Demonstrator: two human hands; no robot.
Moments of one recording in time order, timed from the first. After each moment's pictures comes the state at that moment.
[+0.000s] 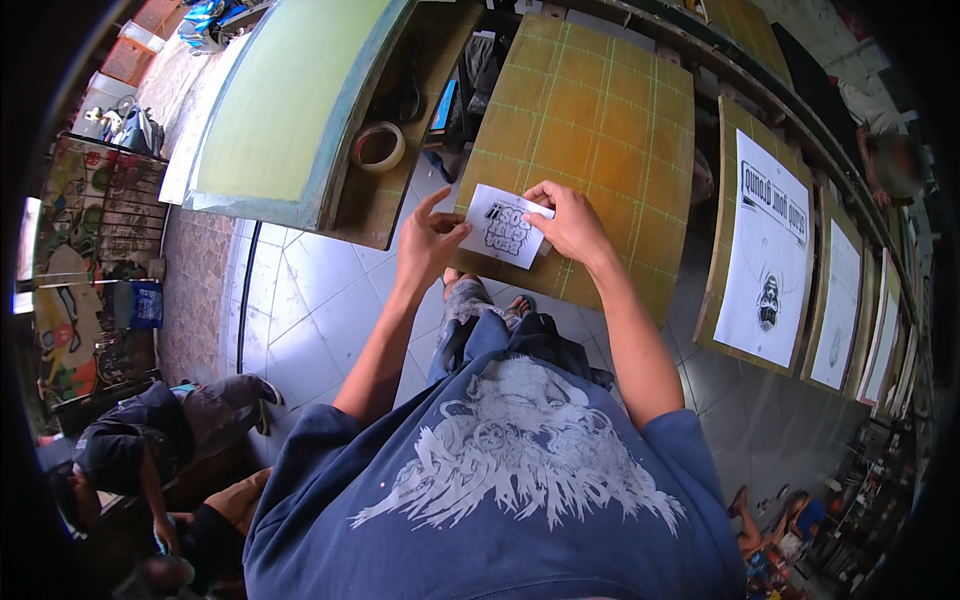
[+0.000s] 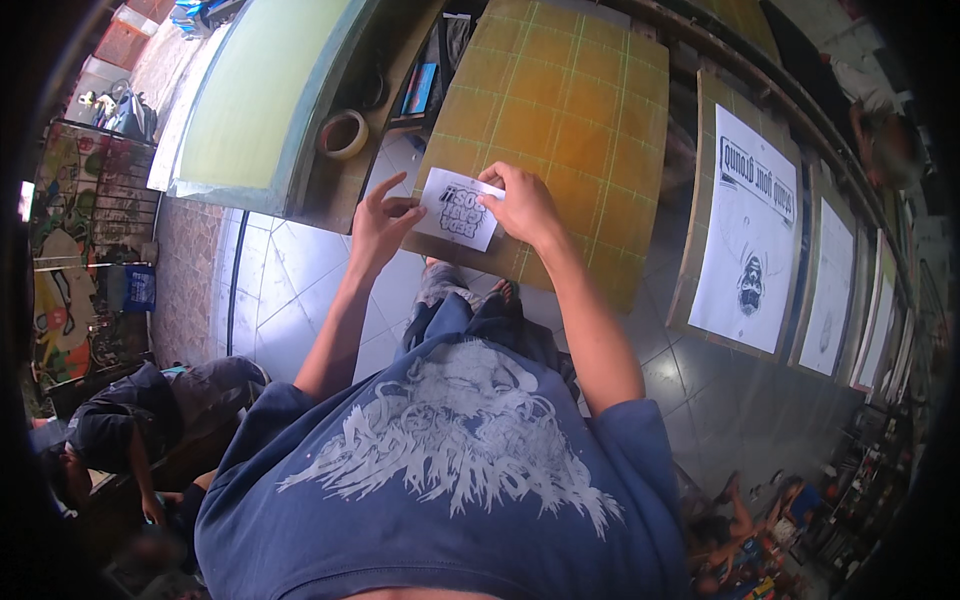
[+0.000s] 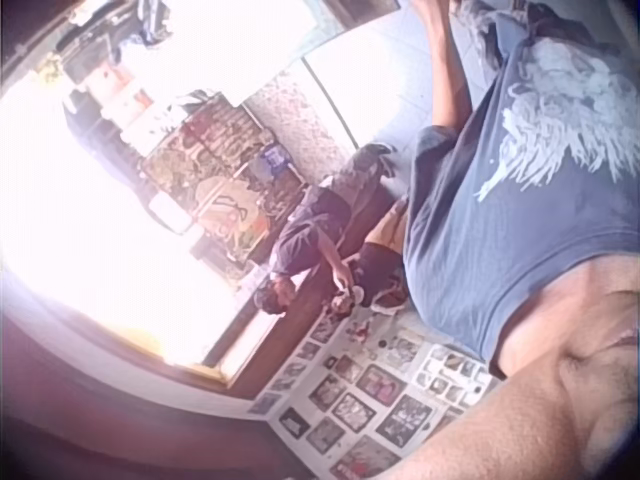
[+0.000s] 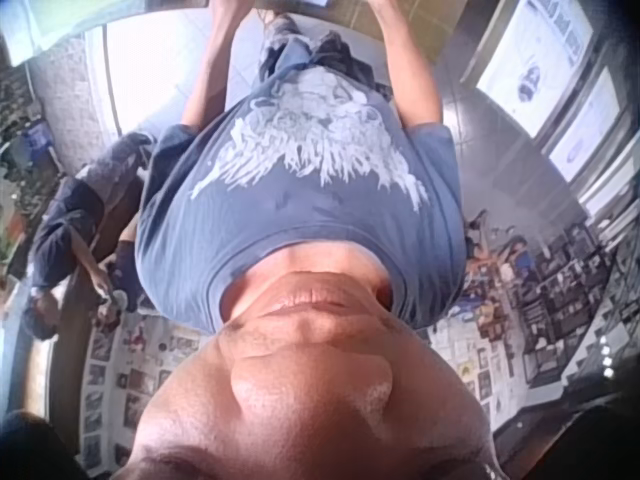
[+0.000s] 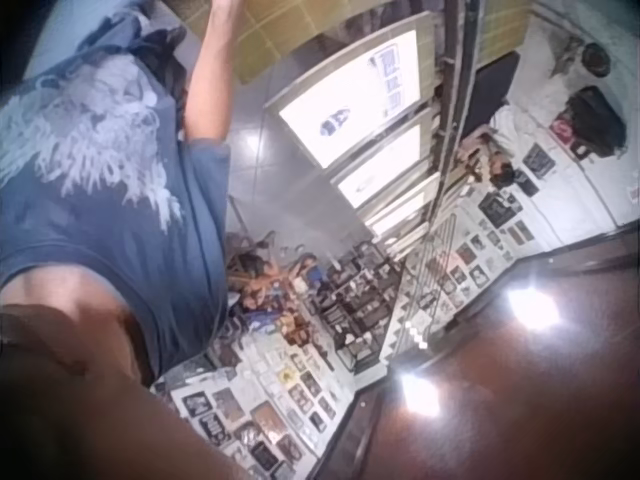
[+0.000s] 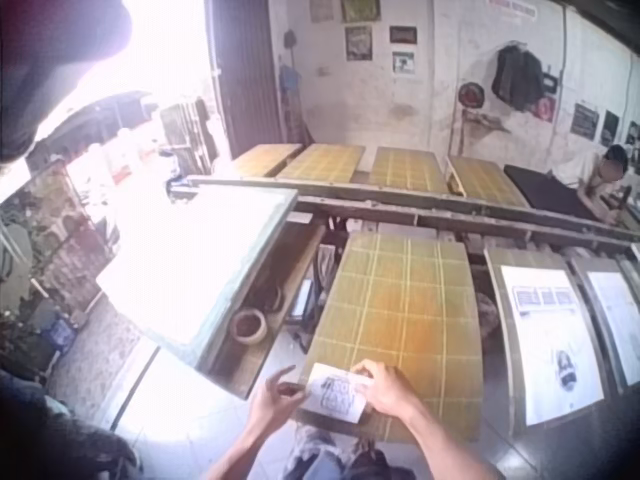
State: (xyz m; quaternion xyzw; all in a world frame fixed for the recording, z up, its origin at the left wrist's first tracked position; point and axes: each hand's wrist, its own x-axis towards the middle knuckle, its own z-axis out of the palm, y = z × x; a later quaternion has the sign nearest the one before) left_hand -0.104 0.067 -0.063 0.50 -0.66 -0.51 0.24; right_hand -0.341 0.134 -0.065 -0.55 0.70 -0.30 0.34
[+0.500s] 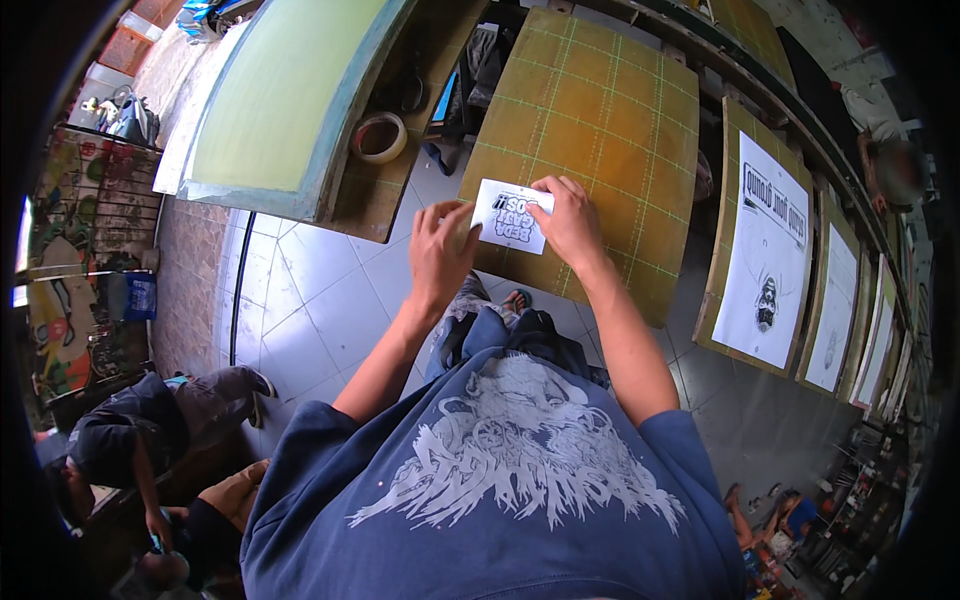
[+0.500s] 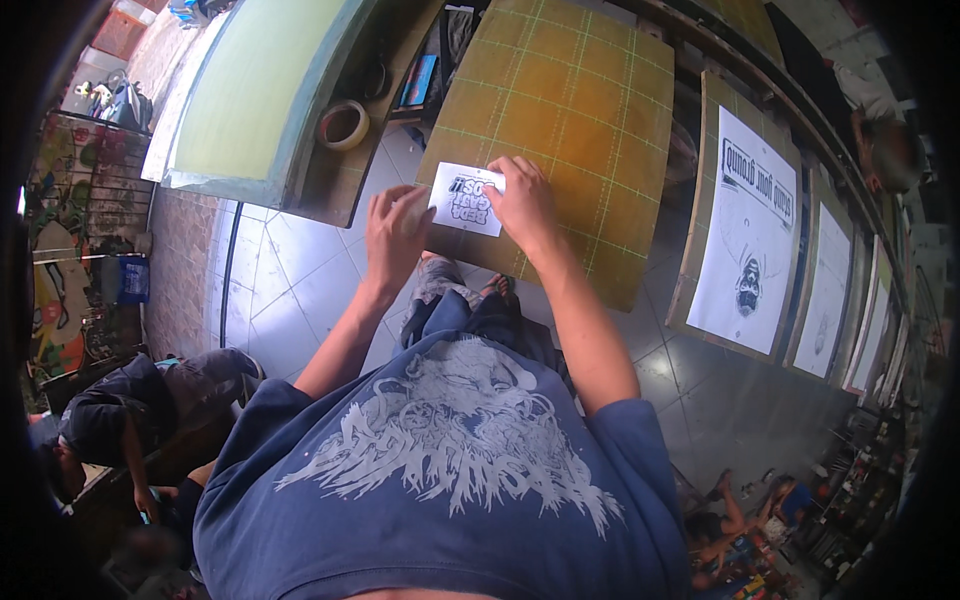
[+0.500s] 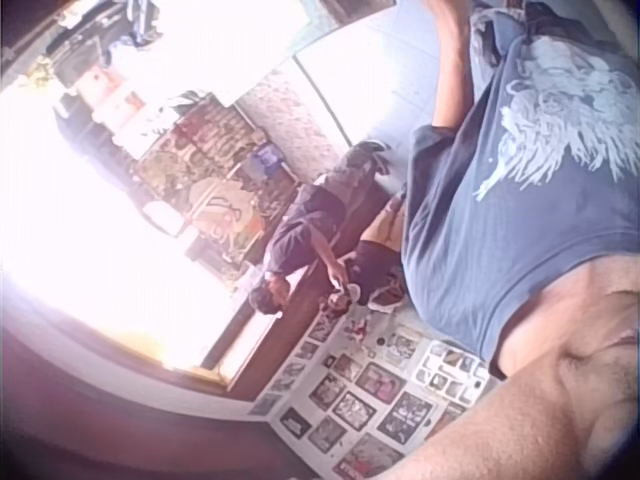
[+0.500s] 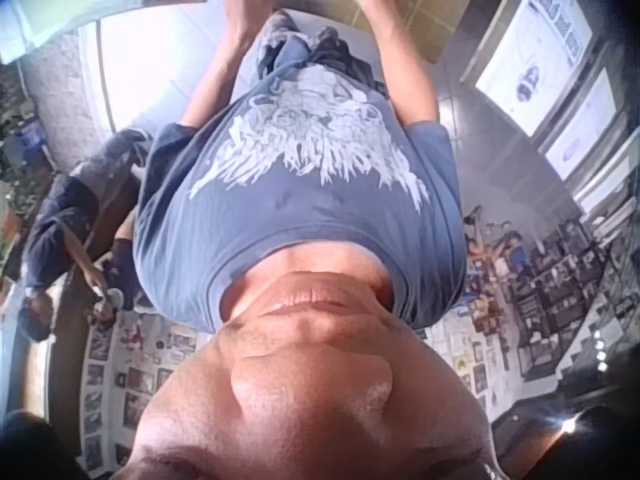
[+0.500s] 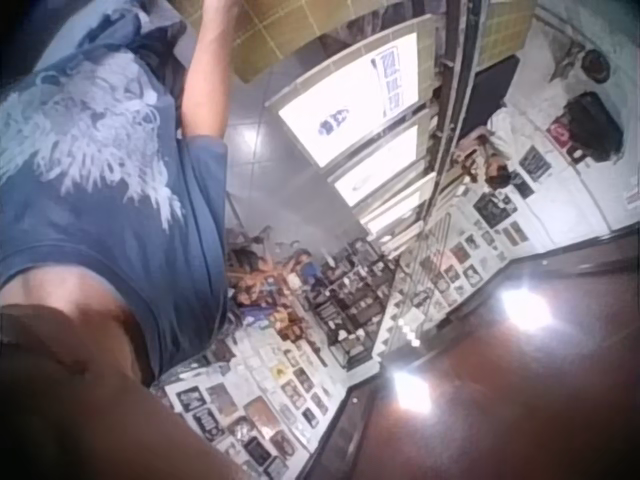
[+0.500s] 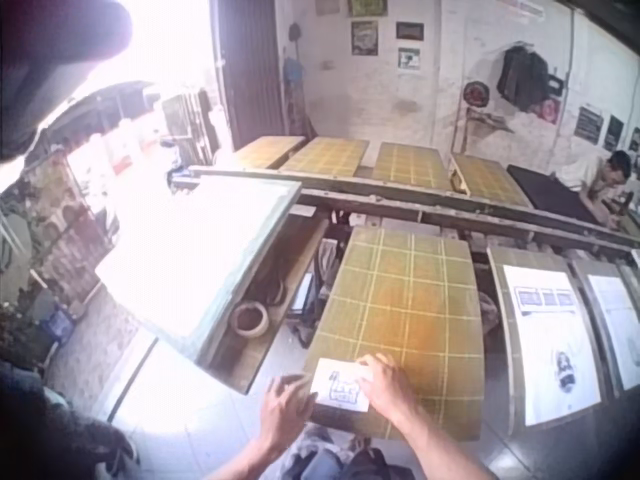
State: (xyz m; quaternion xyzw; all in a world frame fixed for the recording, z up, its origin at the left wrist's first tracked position) left_hand -0.107 0.093 -0.098 0.41 -0.83 -0.18 0.32; right_hand -0.329 0.136 -0.084 -0.58 0.74 -0.31 0.16
